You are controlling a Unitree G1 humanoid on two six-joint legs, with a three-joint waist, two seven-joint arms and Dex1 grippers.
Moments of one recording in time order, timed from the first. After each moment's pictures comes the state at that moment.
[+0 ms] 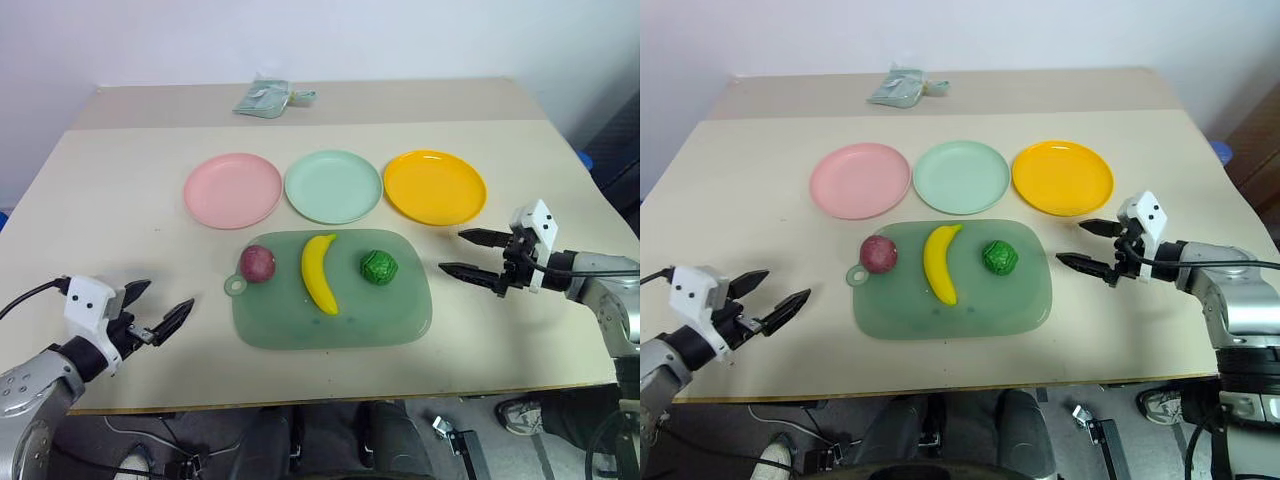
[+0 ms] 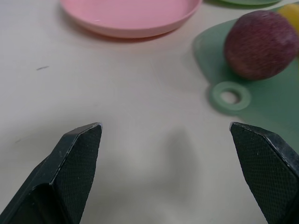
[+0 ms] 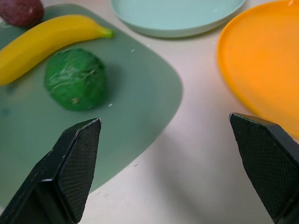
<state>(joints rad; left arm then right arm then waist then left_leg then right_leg) 0.37 0.62 0.52 -0.49 -0.54 0.49 -0.62 -0.34 -0.85 -0.15 0.13 0.44 0.42 1.11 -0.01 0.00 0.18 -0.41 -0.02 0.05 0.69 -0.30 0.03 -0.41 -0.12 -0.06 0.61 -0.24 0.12</state>
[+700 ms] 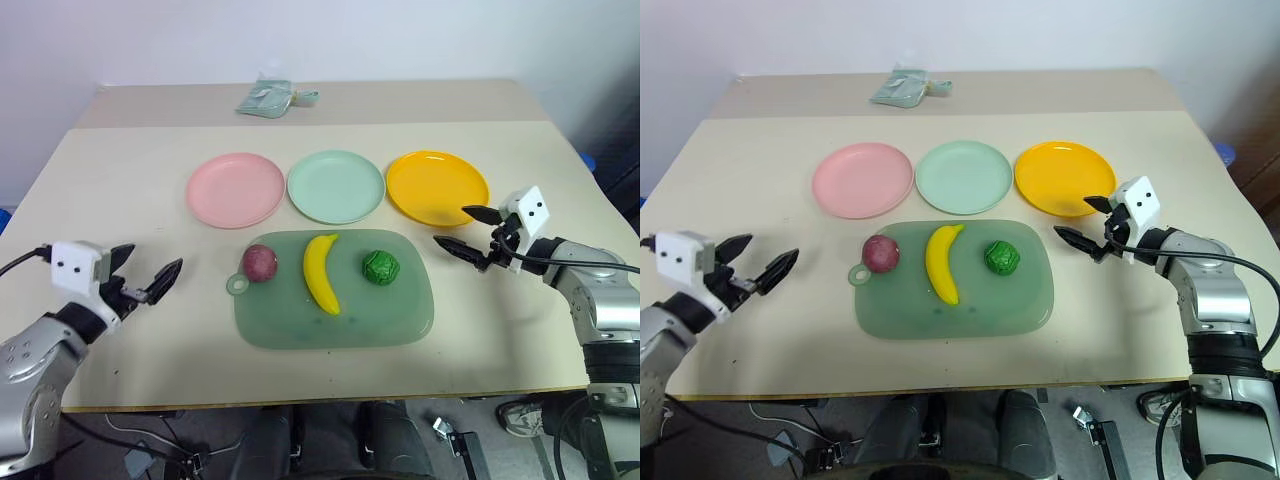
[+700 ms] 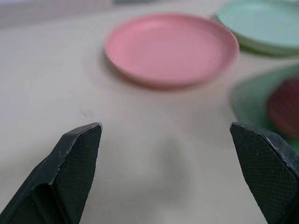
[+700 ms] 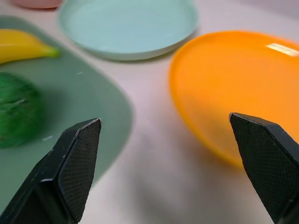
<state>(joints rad) 0.10 0.60 0.46 -0.38 -0.51 0.49 -0.54 -0.39 -0.73 -0.17 0.22 0.33 0.26 0.87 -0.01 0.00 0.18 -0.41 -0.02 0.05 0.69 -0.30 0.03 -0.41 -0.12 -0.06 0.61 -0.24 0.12</state>
